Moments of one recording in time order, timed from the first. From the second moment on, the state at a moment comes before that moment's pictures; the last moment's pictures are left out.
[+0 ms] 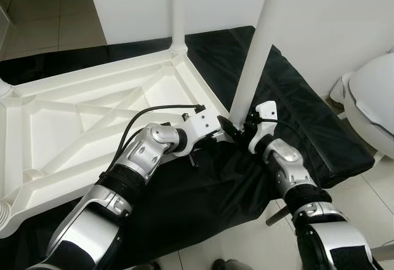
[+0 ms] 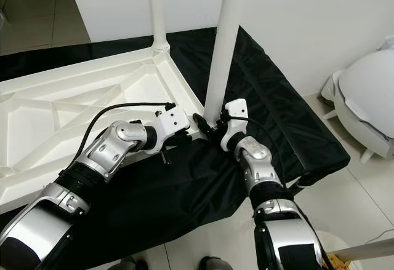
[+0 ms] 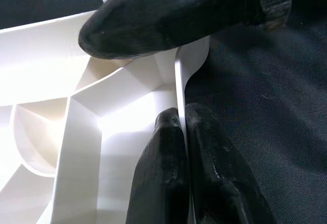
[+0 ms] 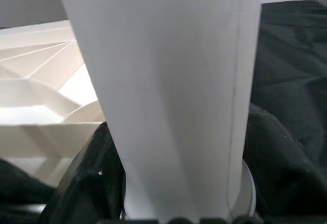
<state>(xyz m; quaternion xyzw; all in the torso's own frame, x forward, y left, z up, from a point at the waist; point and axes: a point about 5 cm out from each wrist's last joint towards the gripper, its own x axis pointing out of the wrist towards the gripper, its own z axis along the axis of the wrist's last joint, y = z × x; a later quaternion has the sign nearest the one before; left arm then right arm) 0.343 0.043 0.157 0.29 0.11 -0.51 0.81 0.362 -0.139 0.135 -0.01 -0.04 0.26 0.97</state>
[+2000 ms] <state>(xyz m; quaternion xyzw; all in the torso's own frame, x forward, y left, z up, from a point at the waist) 0.344 0.040 0.156 0.29 0.11 -0.52 0.80 0.343 -0.153 0.139 -0.05 -0.07 0.23 0.97</state>
